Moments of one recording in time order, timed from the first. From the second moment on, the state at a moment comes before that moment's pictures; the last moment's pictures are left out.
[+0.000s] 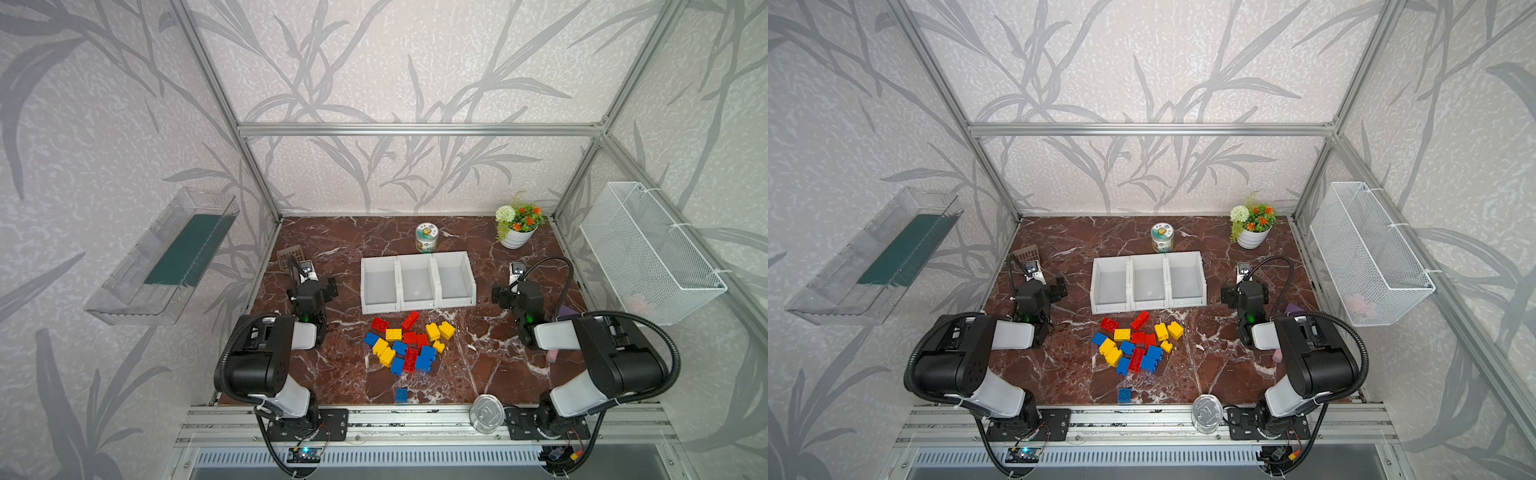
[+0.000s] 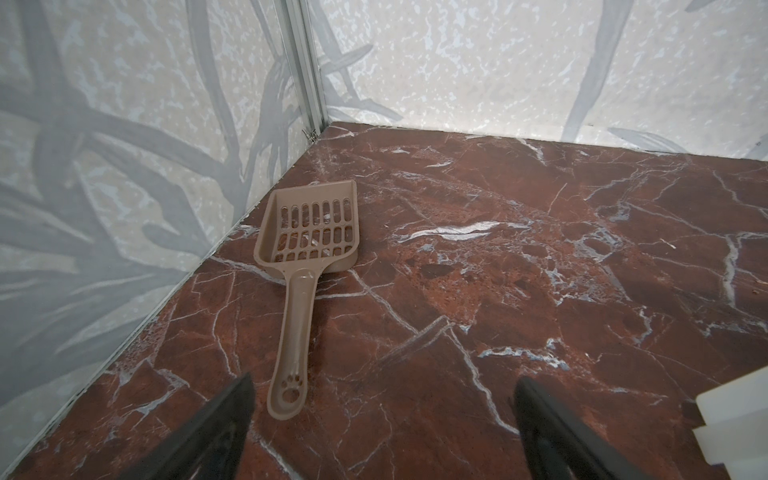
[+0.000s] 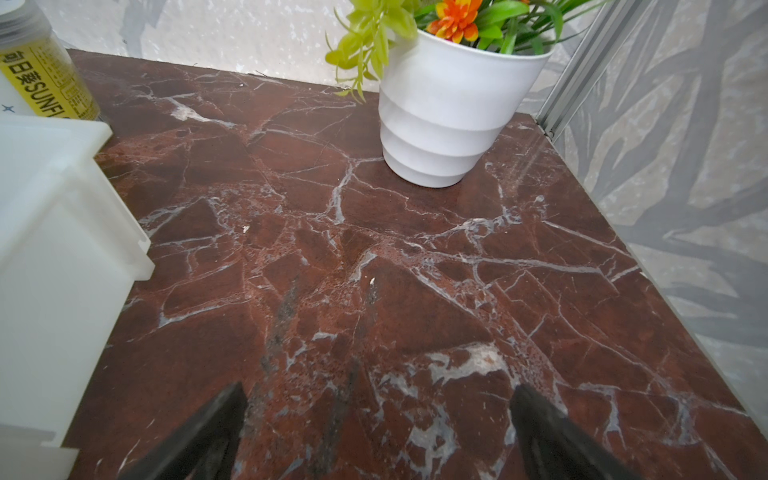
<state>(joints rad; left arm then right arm) -0.01 1.57 0.38 0.86 -0.34 -0.06 0.15 1.57 0.37 0.78 0.25 -0.04</state>
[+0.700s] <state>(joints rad) -0.23 1.00 0.60 -0.01 -0.24 -0.19 0.44 1.01 0.68 -0.18 0.17 0.11</state>
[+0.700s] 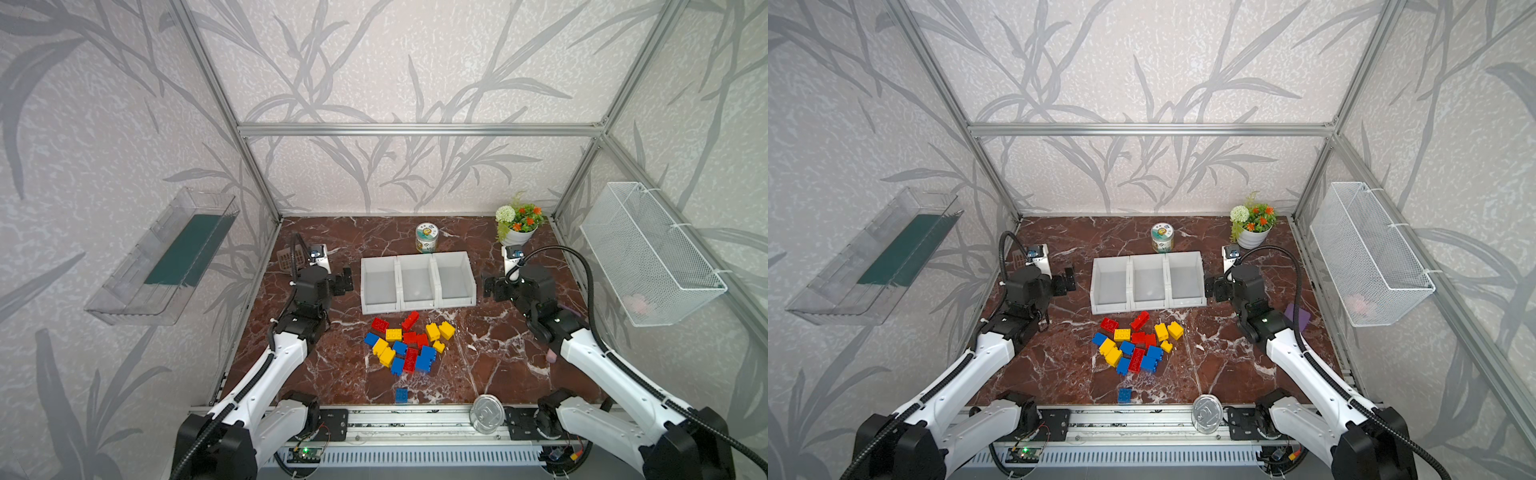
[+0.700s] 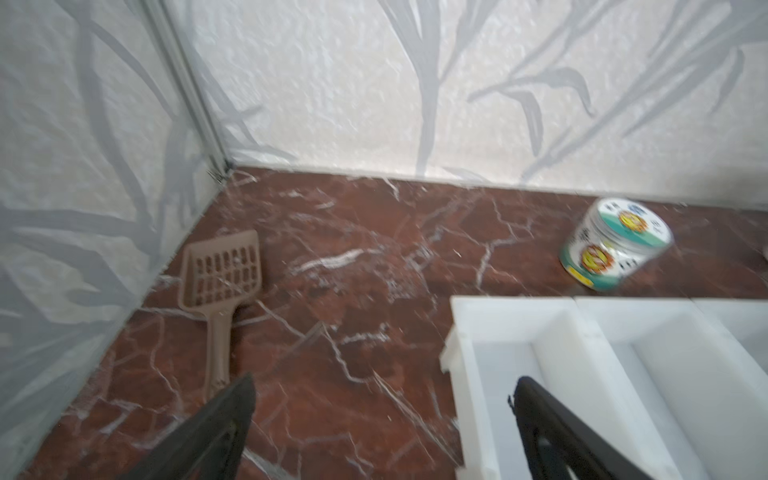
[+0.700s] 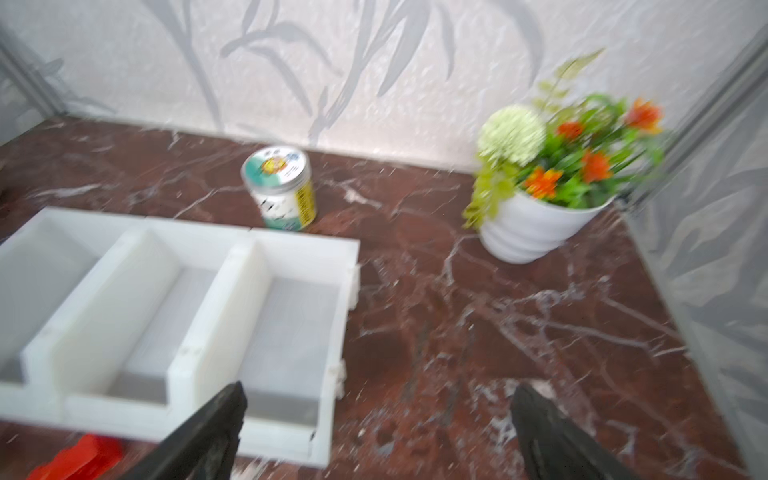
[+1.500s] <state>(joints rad) -0.29 0.81 0.45 -0.16 -0.19 -0.39 0.83 1.49 0.83 -0.55 0.10 0.39</state>
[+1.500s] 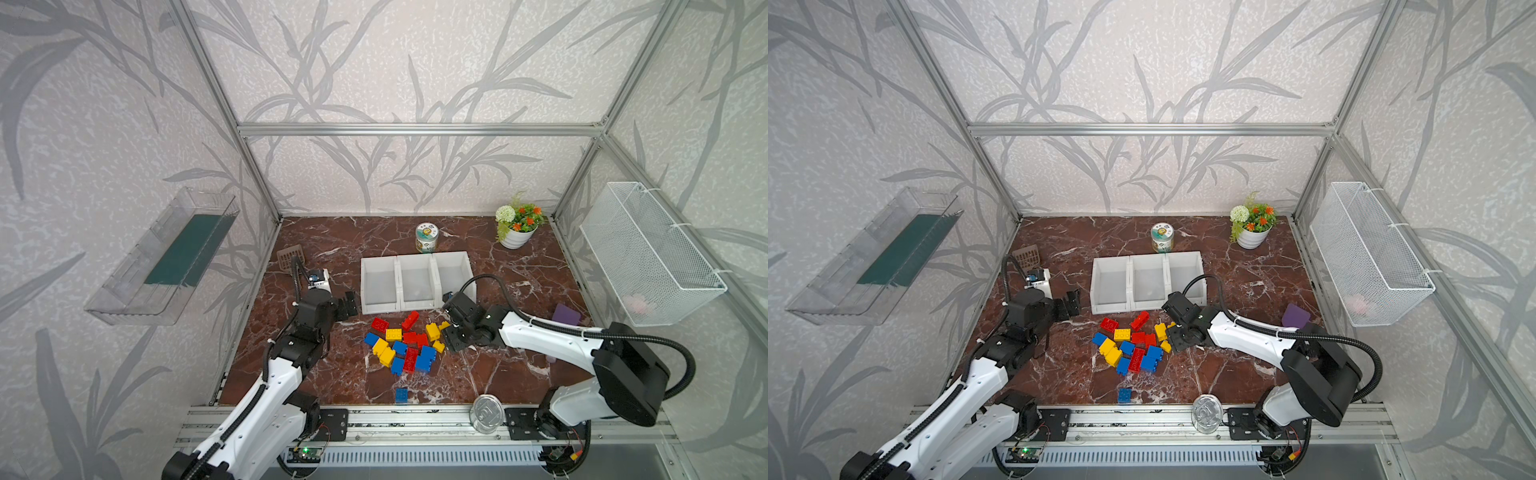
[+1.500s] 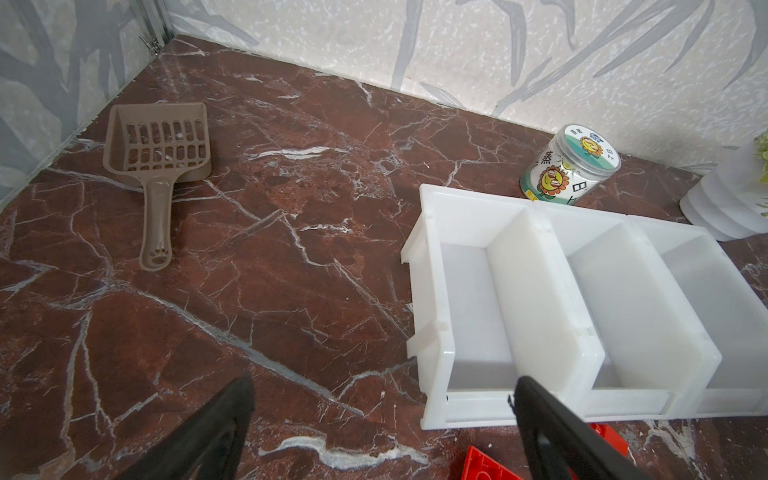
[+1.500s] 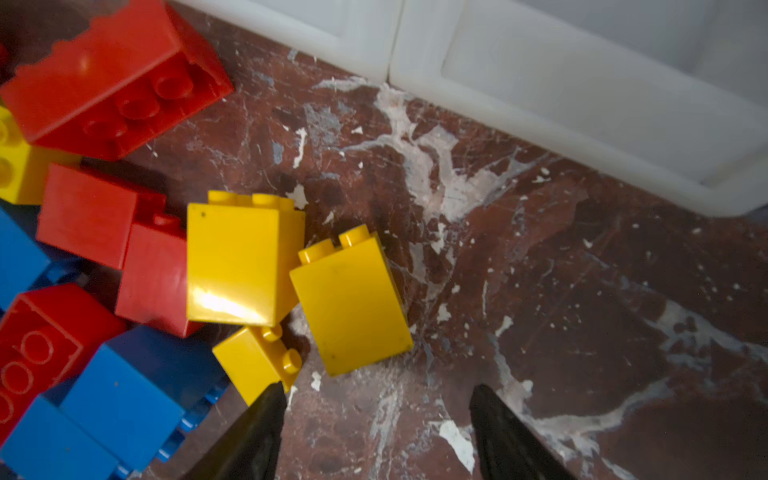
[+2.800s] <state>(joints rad) -0.29 0.79 0.44 -0.18 -0.19 -0.42 0.83 1.47 0.87 -0.56 0.18 0.45</state>
